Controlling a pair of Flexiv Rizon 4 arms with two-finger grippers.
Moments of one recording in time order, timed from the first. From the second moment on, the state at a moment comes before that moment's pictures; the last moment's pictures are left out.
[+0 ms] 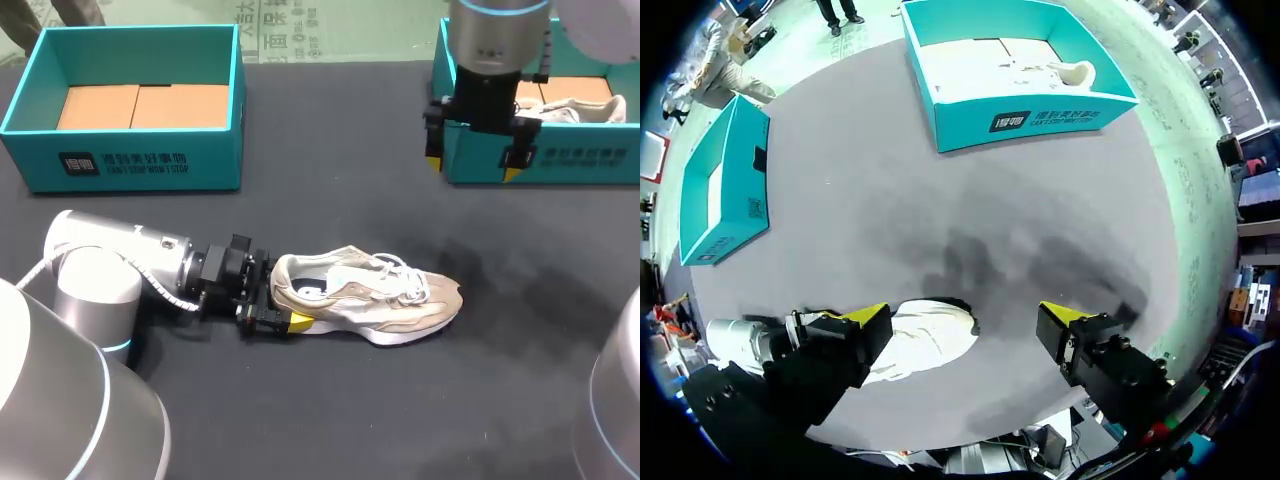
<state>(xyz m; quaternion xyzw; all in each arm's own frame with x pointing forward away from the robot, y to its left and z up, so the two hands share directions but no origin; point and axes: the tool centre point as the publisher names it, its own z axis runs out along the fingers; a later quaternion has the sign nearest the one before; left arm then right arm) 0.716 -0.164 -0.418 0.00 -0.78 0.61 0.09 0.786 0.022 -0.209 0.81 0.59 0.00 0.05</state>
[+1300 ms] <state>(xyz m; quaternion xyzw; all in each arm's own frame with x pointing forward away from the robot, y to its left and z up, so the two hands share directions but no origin) 0.716 -0.165 -0.418 0.00 -0.78 0.61 0.09 0.716 0.174 -0.284 0.75 0.65 -0.06 0.07</state>
